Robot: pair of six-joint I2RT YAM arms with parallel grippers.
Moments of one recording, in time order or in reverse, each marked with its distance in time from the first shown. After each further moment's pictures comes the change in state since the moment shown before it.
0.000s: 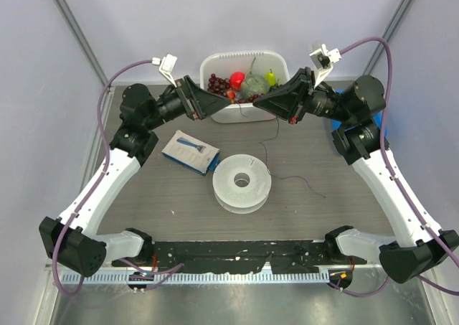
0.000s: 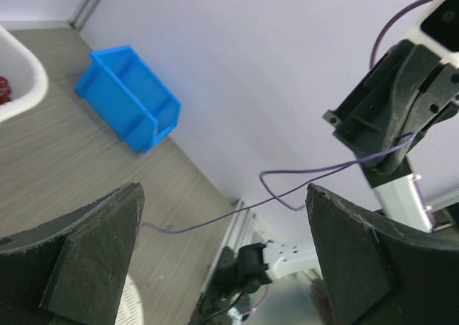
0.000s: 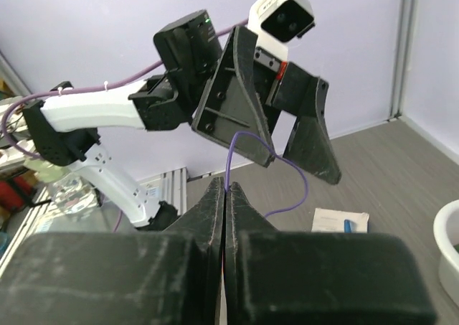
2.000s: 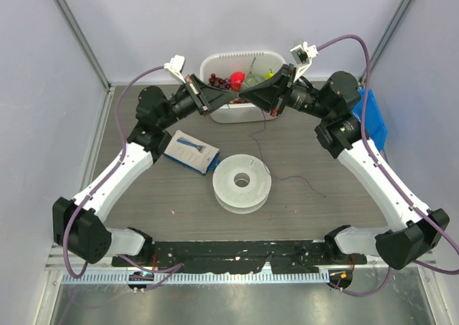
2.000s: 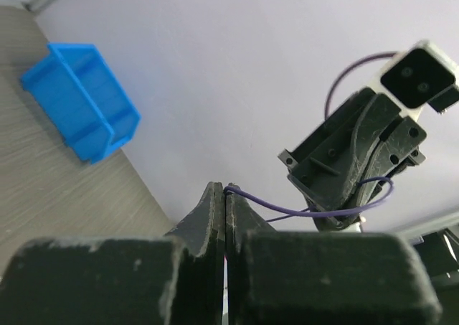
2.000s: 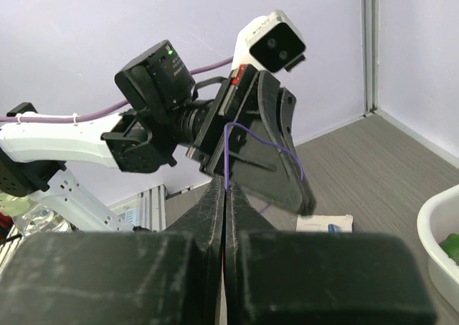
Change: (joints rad) left arm -0.070 0.122 -0.042 0.257 -0.116 -0.313; right arm 0.097 0.103 0.000 0.052 0.202 -0.040
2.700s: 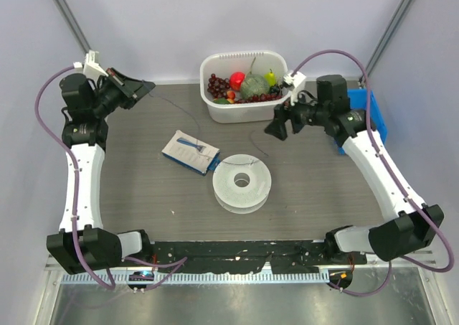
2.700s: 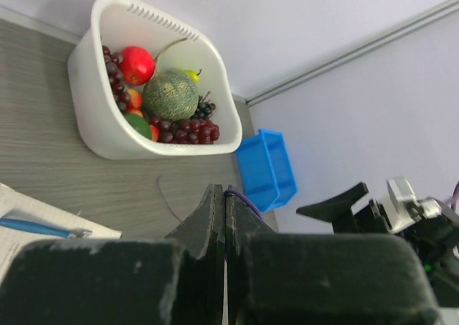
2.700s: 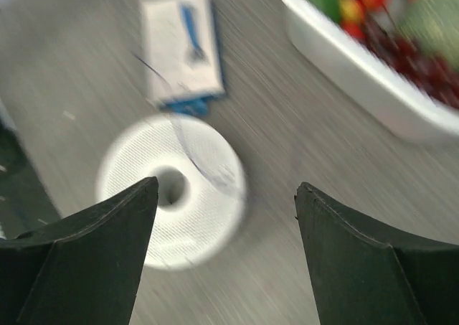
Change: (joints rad) left arm 0.632 -0.108 0.153 -0.620 0.119 0.330; right arm -0.117 0.050 0.042 -0.801 0.167 -0.630
